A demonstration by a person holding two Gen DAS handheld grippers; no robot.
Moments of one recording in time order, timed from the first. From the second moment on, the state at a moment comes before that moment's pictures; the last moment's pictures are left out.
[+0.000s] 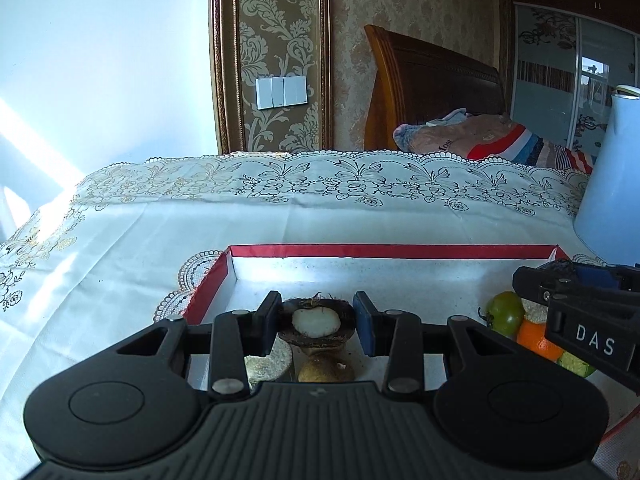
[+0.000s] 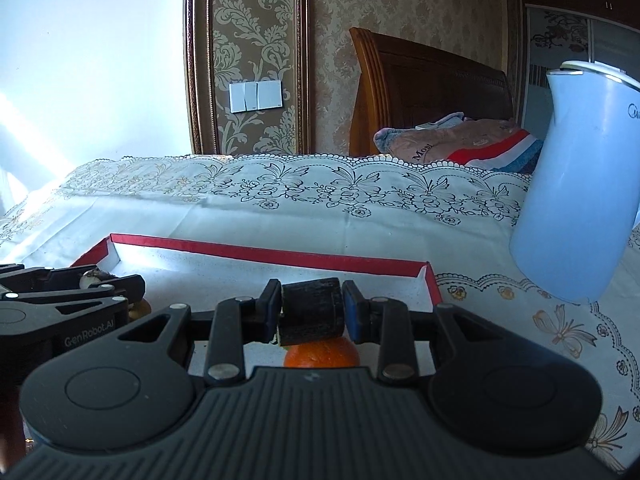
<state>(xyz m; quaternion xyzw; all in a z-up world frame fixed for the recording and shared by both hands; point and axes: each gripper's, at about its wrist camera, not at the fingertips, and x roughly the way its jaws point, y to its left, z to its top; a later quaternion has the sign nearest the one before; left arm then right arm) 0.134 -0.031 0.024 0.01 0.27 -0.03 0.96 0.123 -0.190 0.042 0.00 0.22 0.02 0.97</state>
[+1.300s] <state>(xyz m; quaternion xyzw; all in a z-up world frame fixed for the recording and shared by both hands) 0.141 -0.019 0.015 0.00 0.28 0.00 0.96 0.134 -0.188 0.025 0.01 0.25 0.01 0.97</state>
